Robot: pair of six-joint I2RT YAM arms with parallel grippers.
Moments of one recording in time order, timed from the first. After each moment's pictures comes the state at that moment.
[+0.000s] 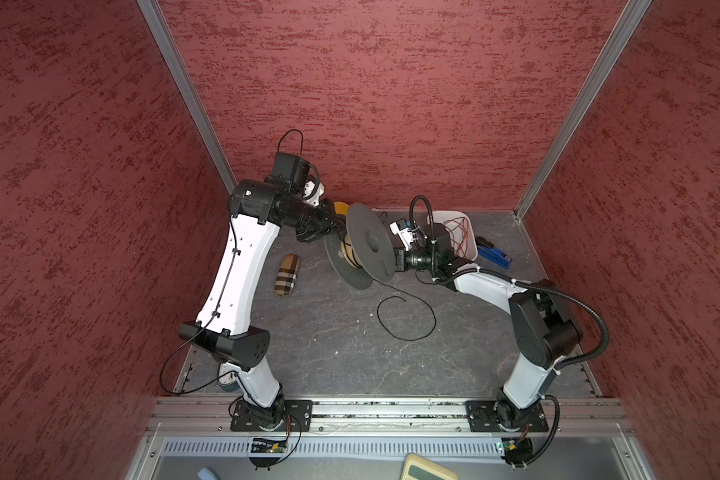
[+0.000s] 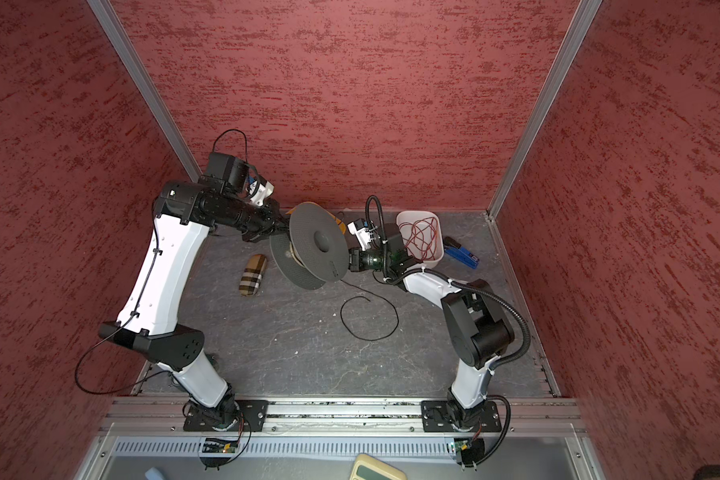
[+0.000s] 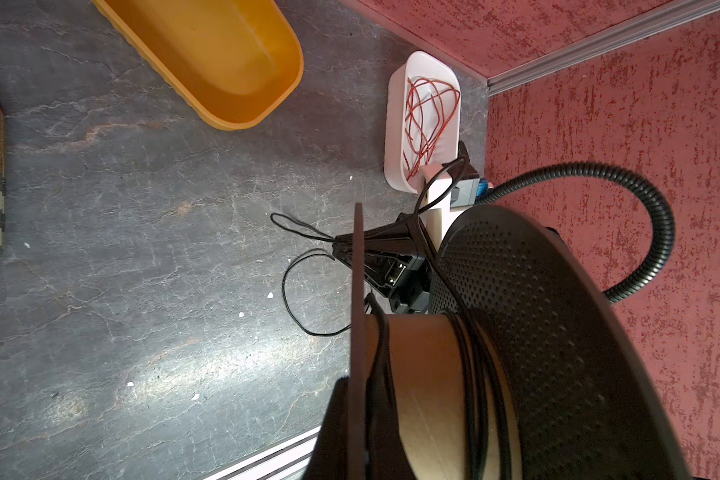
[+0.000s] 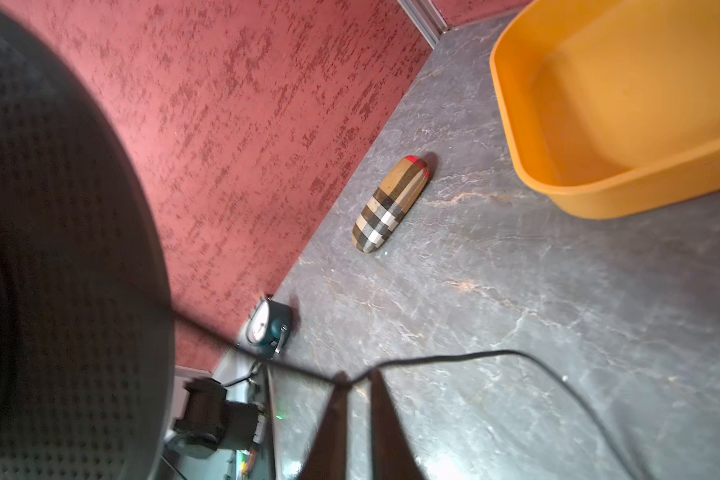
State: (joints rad) left arm -0.28 1.72 2.27 -1.50 0.41 -0.58; right arm 0.47 1.78 1.14 0.27 -0.84 0.59
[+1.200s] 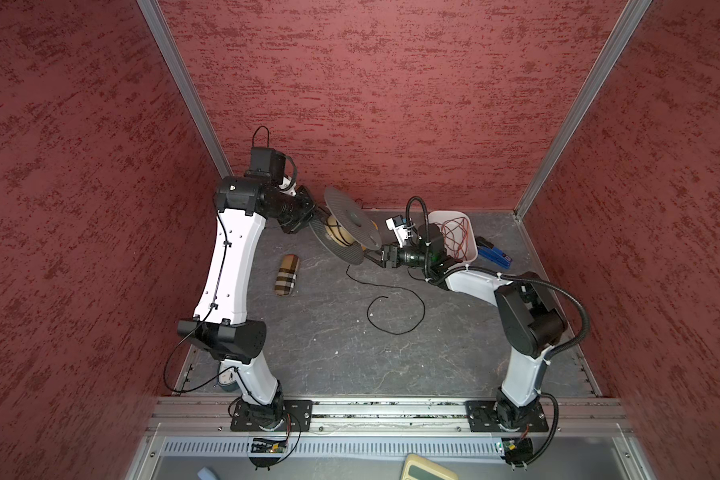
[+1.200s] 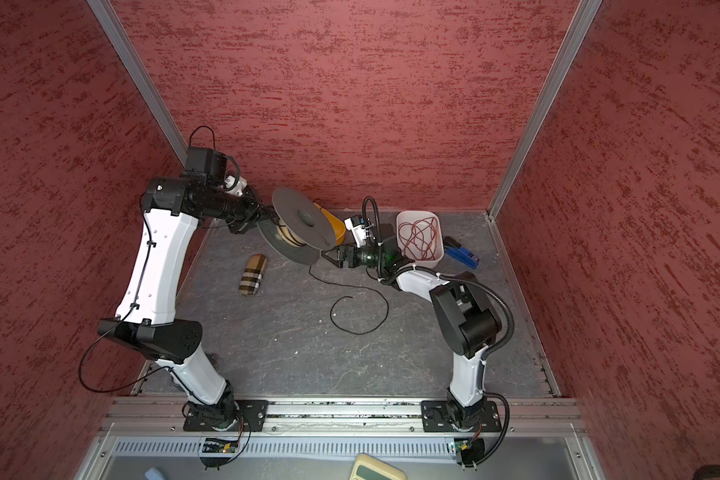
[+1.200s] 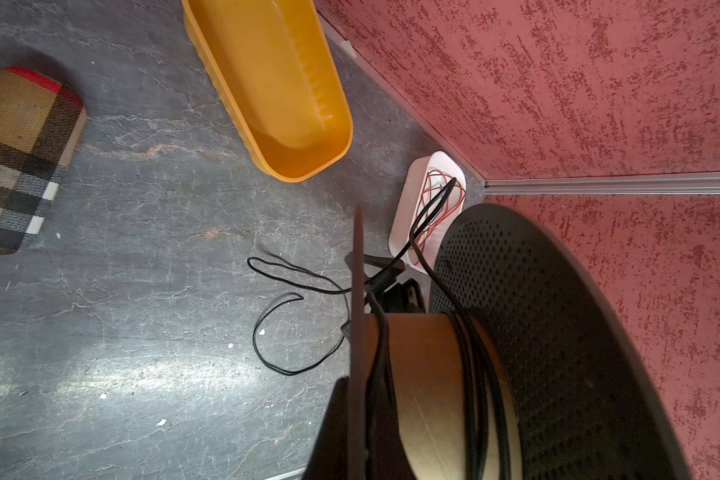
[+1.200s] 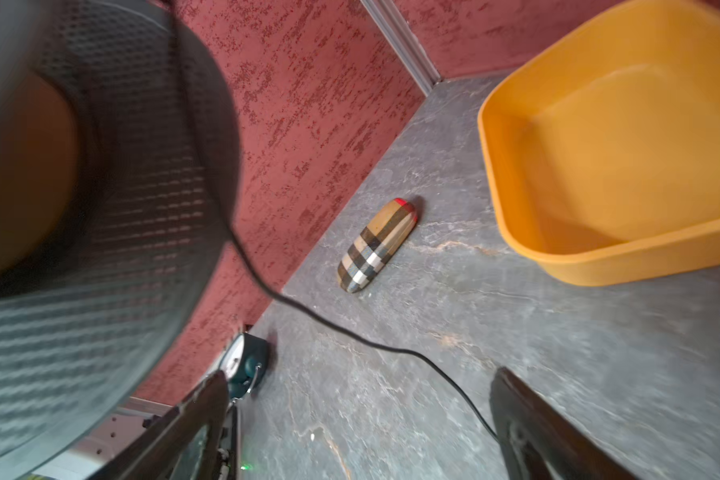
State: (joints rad) left arm -0.14 1.74 2.26 -1.42 0.41 -0.75; right arm 0.50 1.90 1.18 0.49 -0.77 0.62
